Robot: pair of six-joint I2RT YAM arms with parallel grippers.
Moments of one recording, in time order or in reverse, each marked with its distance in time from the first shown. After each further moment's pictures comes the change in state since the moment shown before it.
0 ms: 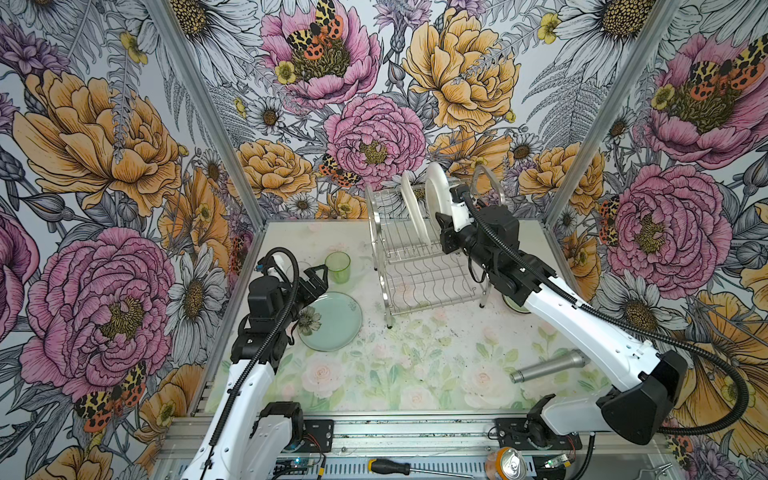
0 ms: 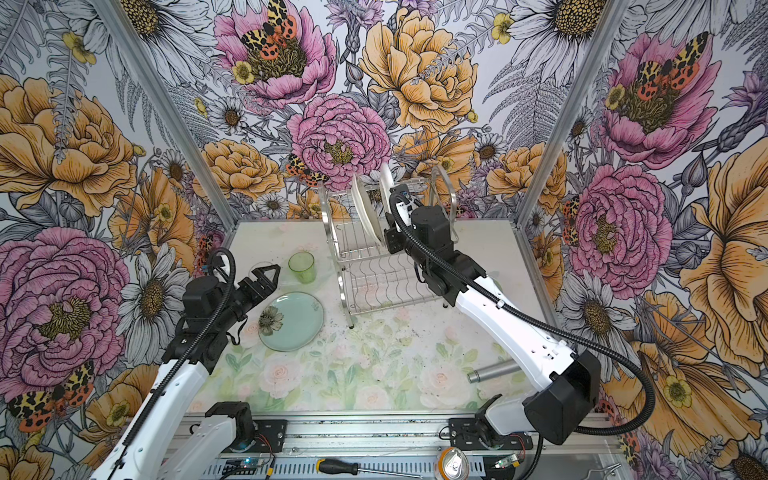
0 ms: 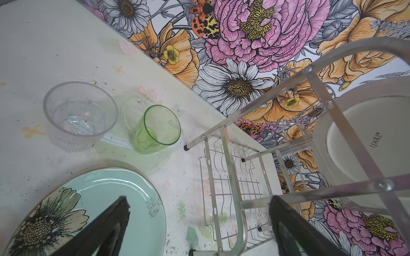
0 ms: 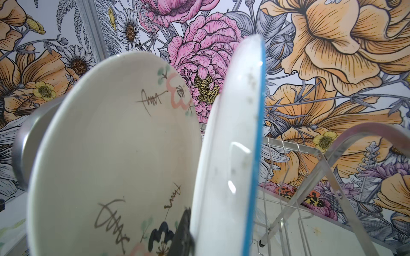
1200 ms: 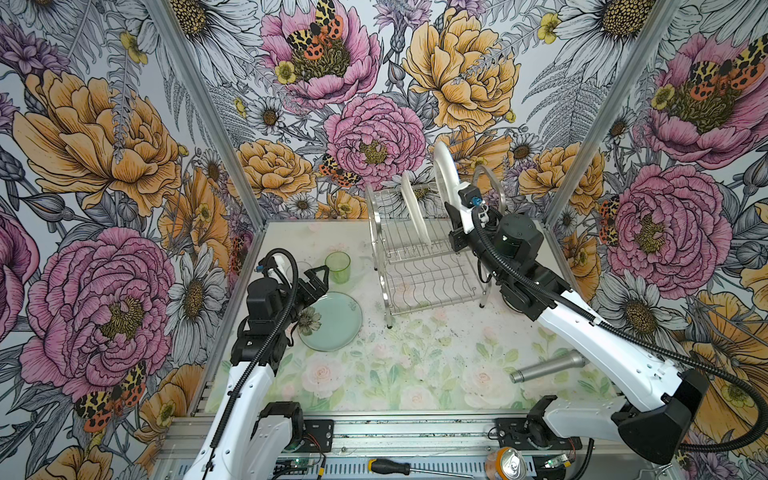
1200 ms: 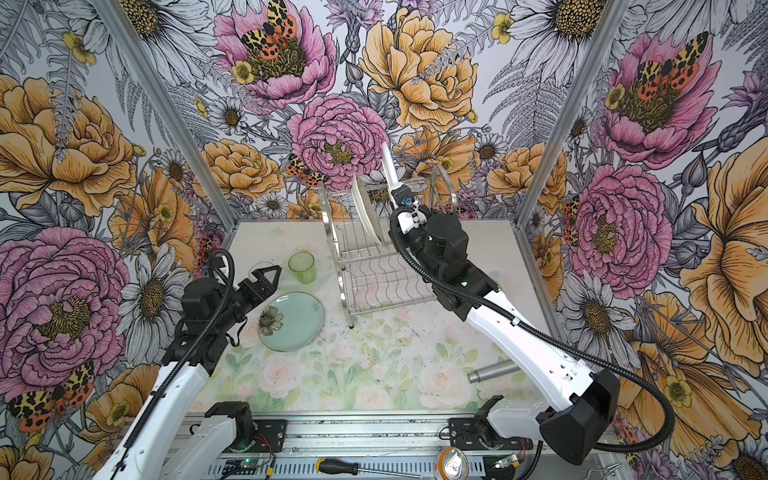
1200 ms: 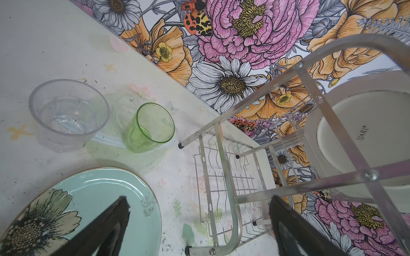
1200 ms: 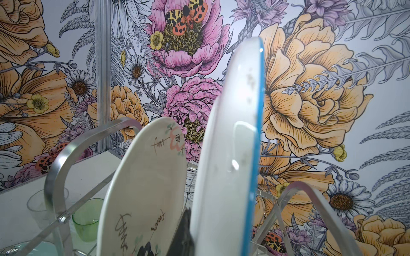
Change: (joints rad) left arm 0.008 -0.022 -0.017 0.022 0.048 0.000; right arm 0.045 -0.124 -0.092 0.196 0.055 -0.246
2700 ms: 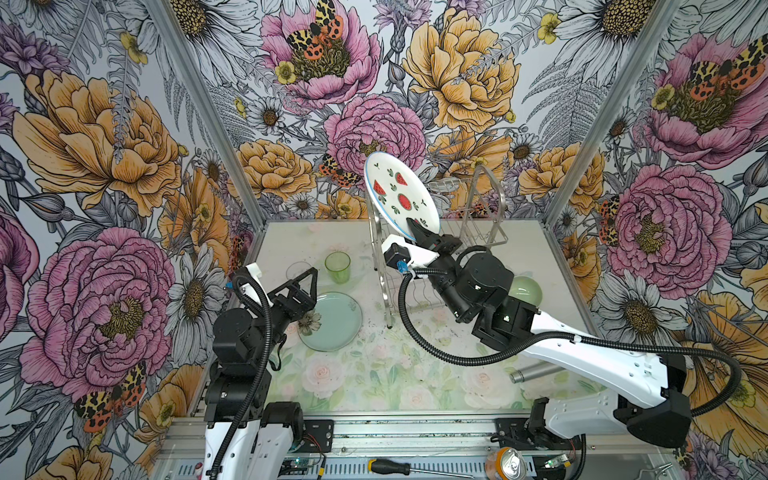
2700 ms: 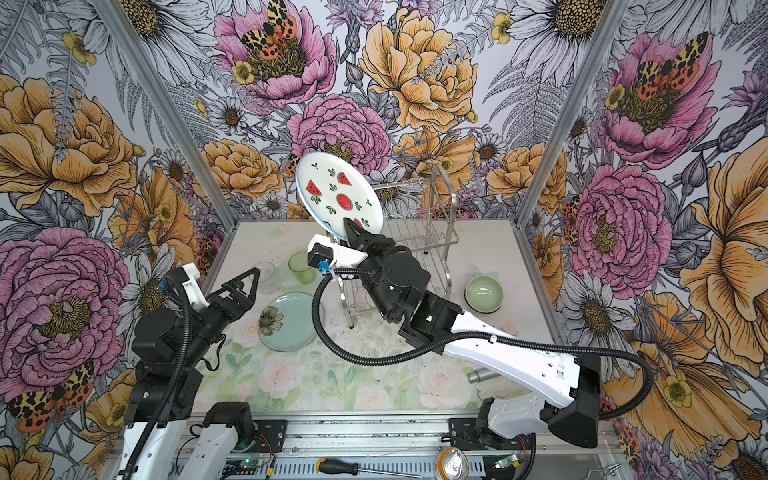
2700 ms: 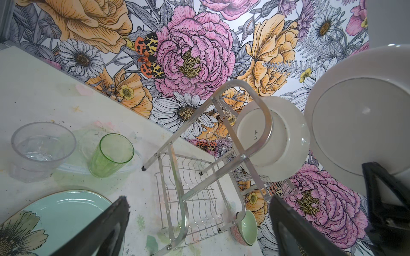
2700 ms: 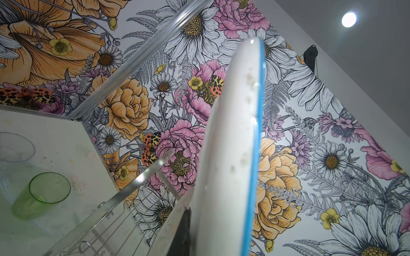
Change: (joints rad) left arm 0.000 -0.332 0.094 -0.157 0.024 -0.053; right arm 0.433 0.064 0.011 0.222 0.343 -0.772
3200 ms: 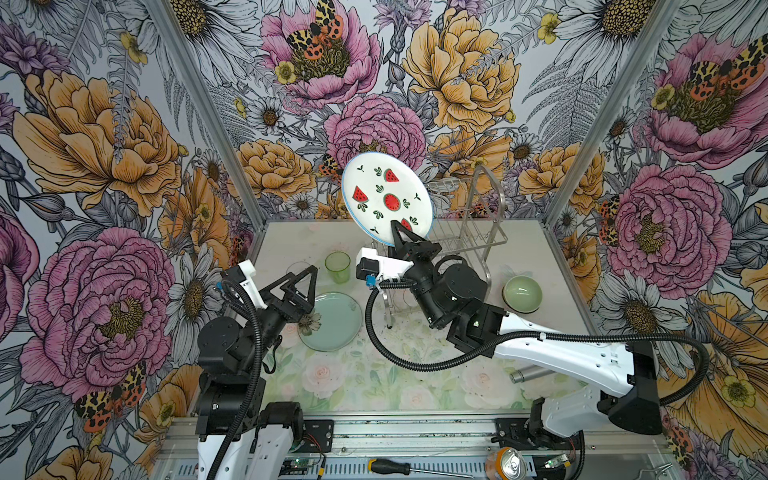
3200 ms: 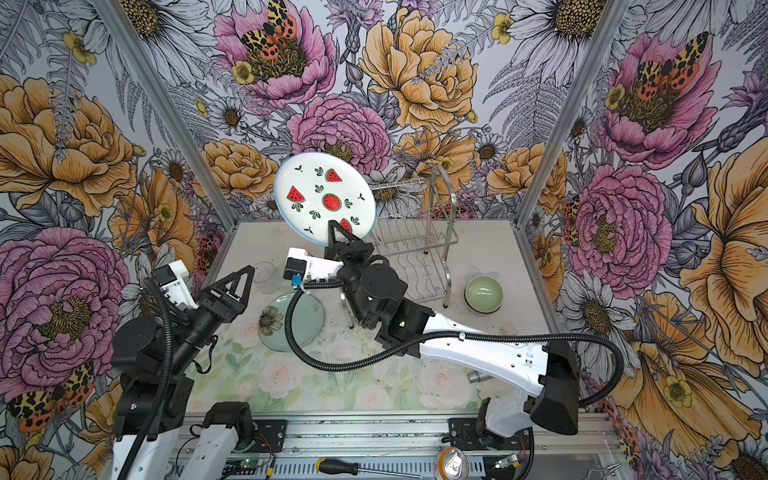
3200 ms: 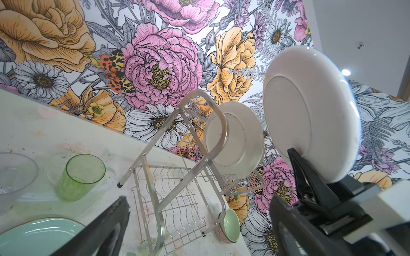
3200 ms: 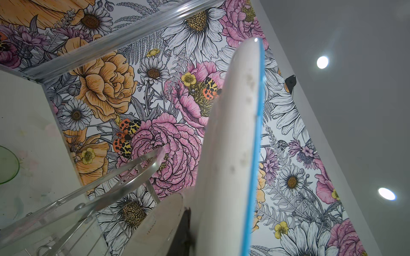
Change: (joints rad) left arm 0.000 -0.023 0.072 0.051 0.091 0.000; right arm 0.074 0.112 0.000 0.224 0.119 -0.334
